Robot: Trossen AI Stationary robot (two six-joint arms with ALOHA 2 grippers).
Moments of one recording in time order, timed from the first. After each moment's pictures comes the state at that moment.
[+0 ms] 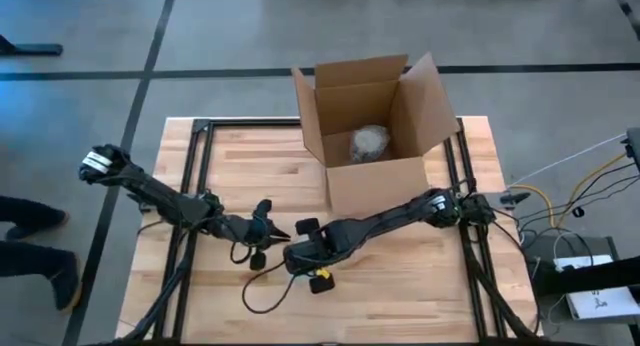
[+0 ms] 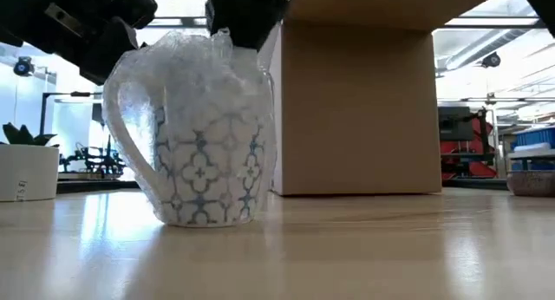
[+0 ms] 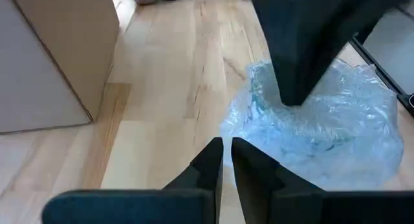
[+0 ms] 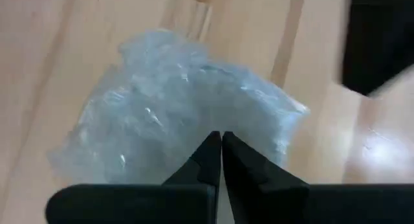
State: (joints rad) left arm -0.40 1.19 0.45 0.27 -0.32 -0.22; right arm 0.30 2.40 2.26 -1.09 0.11 0.00
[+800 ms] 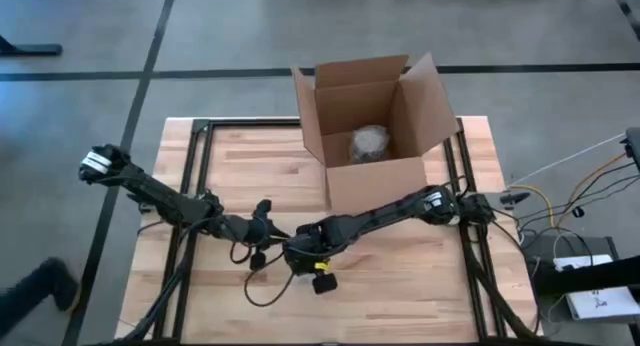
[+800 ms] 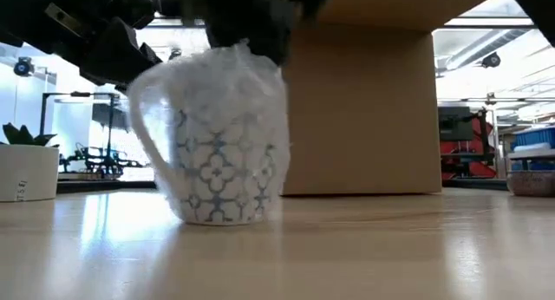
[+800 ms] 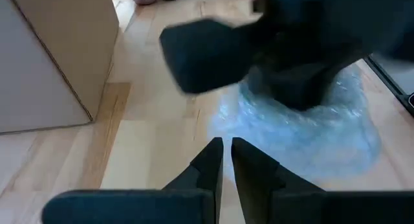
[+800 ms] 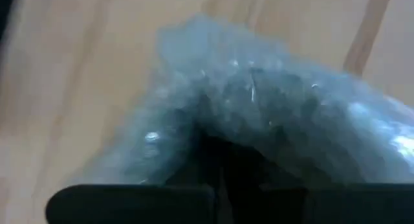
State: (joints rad) left arm -0.40 1.19 0.45 0.27 -0.31 -0.22; right arm 0.25 2.44 2.10 -1.00 -0.12 -0.04
